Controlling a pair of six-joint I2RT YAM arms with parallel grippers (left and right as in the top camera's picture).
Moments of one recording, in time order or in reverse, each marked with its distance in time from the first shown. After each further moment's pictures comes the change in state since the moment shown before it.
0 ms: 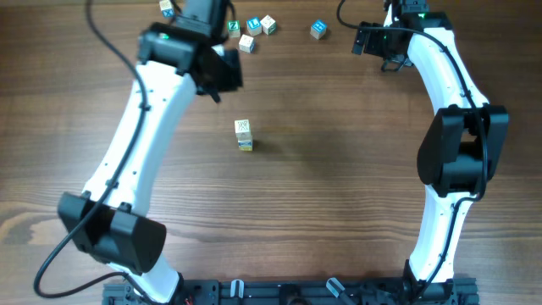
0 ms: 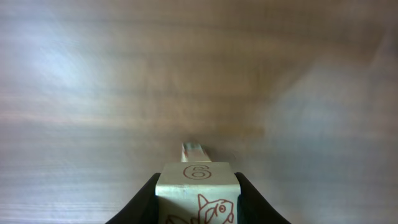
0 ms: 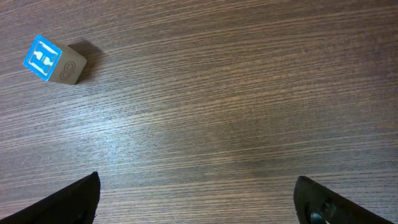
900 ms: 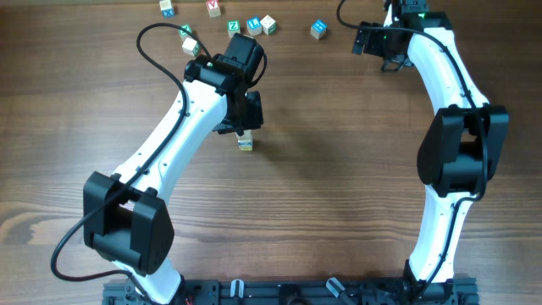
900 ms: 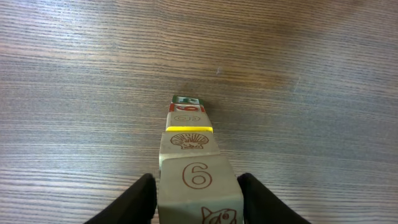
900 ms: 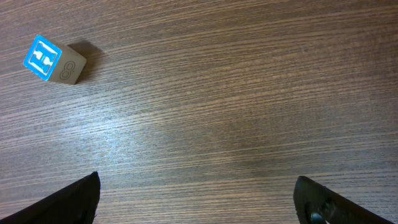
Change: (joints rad) left arm -0.084 0.011 -0.270 0.094 0.014 -0.121; right arm 0.000 0.000 0.000 0.000 0.000 0.000
